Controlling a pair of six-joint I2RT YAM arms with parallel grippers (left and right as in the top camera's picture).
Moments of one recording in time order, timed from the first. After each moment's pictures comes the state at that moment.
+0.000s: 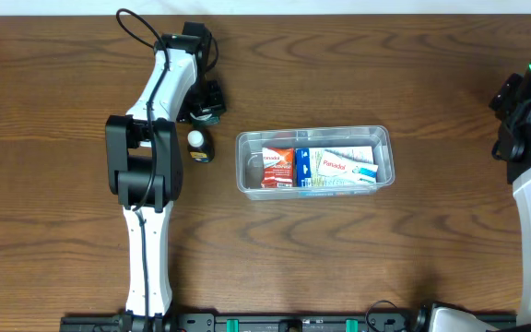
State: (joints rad) left arm -0.13 2.46 2.09 -1.18 0.00 -0.38; right arm -0.21 1.37 1.25 -0.59 0.55 0.30
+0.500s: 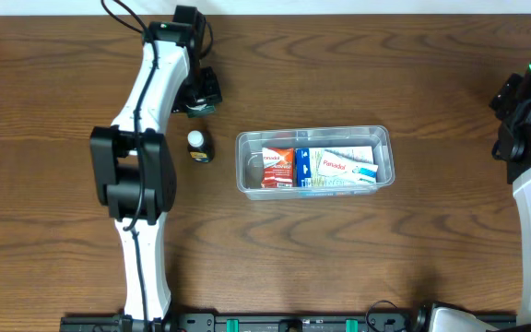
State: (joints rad) left arm -0.13 2.31 2.09 -1.24 -0.01 -0.38; right arm -0.21 1.37 1.25 -0.59 0.55 0.30
